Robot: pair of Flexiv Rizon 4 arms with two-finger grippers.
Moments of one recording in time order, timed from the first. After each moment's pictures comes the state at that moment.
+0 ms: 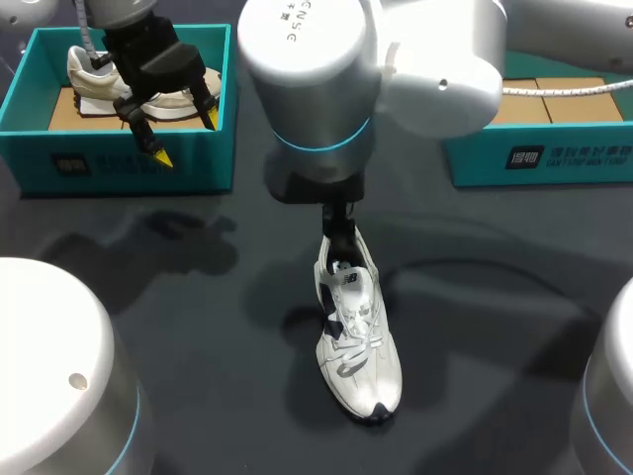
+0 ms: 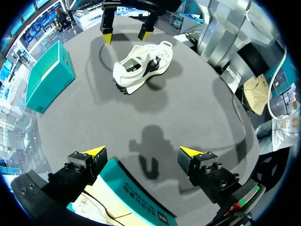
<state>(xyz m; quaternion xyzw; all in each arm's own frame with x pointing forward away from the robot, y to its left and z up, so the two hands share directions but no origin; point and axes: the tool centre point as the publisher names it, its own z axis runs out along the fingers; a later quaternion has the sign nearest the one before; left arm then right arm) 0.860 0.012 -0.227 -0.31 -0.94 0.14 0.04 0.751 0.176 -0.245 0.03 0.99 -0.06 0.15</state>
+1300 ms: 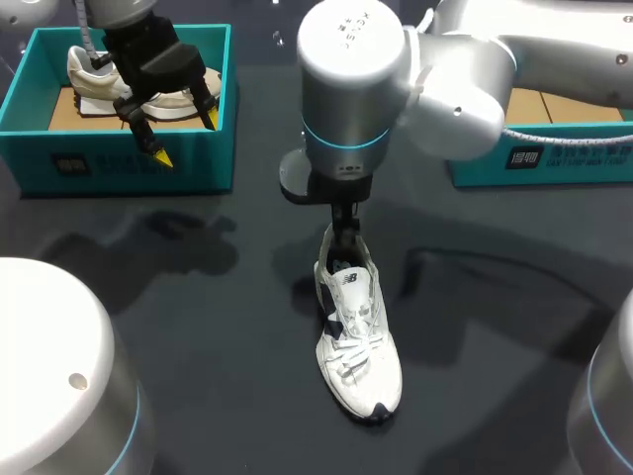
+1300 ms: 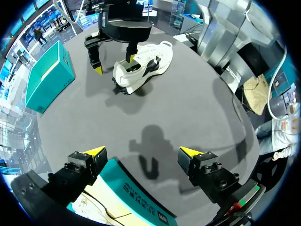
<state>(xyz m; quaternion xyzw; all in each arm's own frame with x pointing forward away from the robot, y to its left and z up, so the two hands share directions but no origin) 0.860 0.012 -0.227 -0.31 -0.94 0.14 0.04 0.797 0.175 -0.313 -0.01 0.99 -0.01 0.13</state>
